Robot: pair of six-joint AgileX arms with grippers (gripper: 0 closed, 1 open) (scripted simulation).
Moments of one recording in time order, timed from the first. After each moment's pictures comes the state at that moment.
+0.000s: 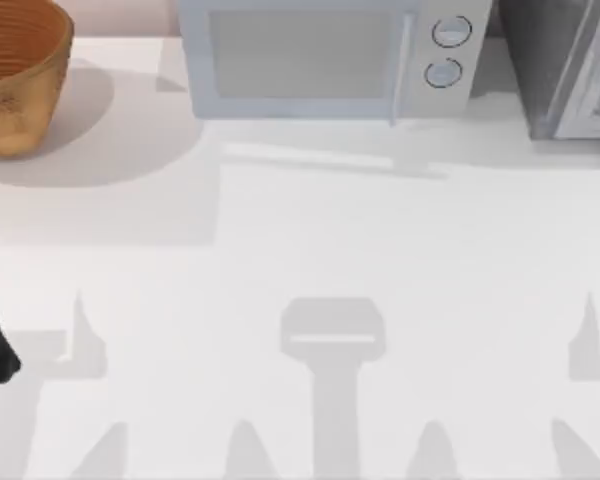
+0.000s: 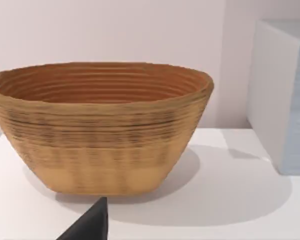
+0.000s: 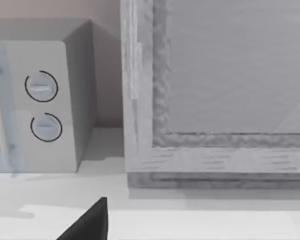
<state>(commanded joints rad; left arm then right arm) 0.00 0.00 0.00 0.00 0.00 0.00 0.00 0.00 0.00 0.00 0.00 0.00</state>
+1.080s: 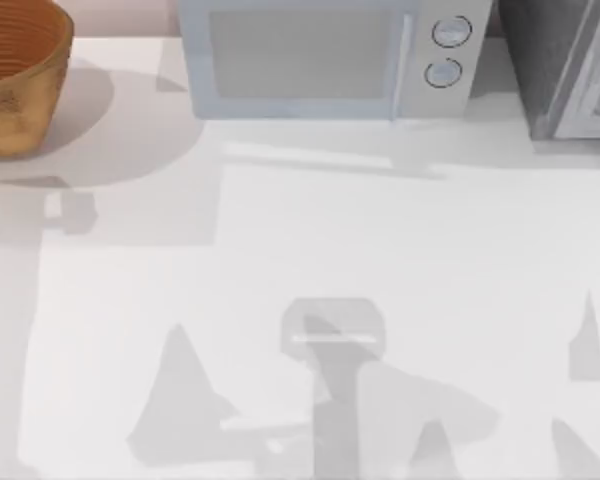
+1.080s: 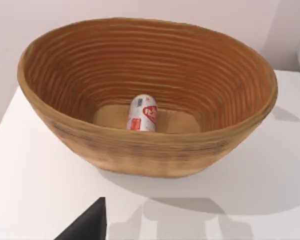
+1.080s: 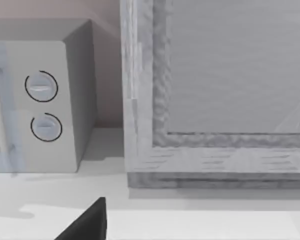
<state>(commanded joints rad) 0.16 1.01 0.97 -0.44 0.09 0.01 0.00 0.00 0.00 0.00 0.00 0.00</state>
